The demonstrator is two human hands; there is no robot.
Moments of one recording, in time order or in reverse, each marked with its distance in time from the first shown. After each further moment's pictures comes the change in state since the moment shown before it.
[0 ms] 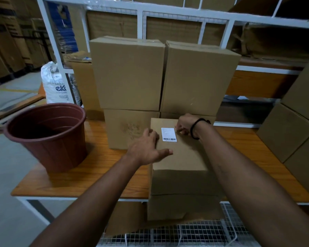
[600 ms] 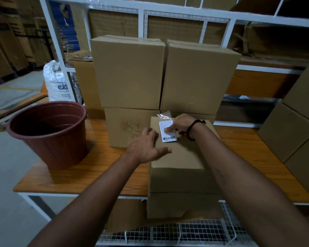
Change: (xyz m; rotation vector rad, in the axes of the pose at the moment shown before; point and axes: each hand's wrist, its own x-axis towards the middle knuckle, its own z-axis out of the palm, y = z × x) left_hand -0.002 -0.005 0.001 -0.019 -0.011 -0.017; right_hand -0.007 0.001 0.014 0.030 -0.041 -0.092
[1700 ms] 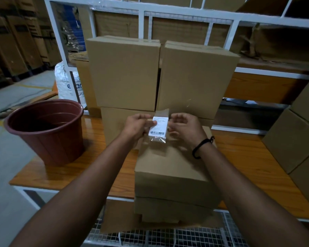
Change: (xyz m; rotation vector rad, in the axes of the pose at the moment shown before) left_hand 0.019 0.056 -0.041 -1.243 0.225 -0.356; right_hand -0.025 0.041 -0.017 0.496 0.145 -0.415
